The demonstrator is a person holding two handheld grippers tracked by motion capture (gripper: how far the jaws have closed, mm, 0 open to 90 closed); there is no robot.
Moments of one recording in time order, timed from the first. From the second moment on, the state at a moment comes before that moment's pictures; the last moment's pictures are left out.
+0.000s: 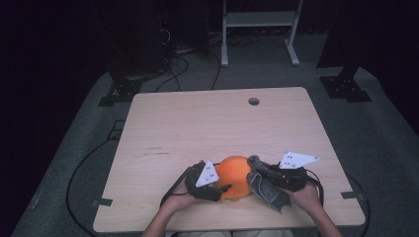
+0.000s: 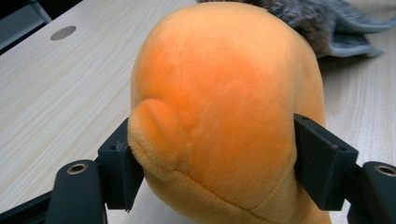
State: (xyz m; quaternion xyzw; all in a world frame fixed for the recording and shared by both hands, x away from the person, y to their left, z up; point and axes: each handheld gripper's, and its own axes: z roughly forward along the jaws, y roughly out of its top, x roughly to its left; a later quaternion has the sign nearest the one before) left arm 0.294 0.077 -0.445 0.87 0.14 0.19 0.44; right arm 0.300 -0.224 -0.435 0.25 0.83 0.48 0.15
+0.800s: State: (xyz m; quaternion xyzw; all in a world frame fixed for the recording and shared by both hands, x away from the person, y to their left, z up) left arm 0.281 0.062 -0.436 0.86 0.09 0.17 0.48; right arm 0.285 -0.197 -0.410 0.17 0.83 0.50 0.18
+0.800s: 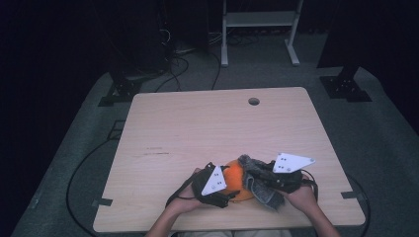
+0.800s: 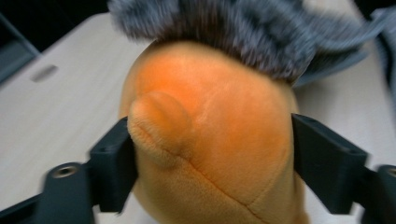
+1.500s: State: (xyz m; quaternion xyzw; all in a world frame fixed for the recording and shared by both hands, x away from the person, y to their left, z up) left arm 0.277 0.059 -0.436 0.86 0.07 0.19 0.47; right arm 0.293 -0.204 -0.411 0.20 0.83 0.50 0.17
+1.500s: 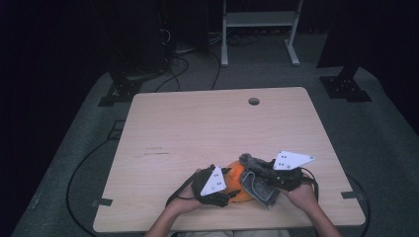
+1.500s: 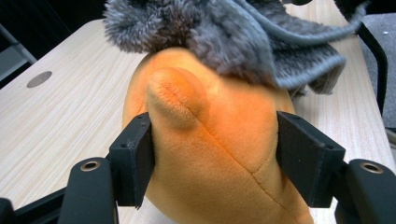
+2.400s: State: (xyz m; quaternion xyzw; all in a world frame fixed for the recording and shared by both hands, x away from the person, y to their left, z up) left arm 0.281 0.072 -0.429 0.85 0.09 0.21 0.48; right arm 0.277 -0.187 -0.415 0.17 0.84 0.47 0.21
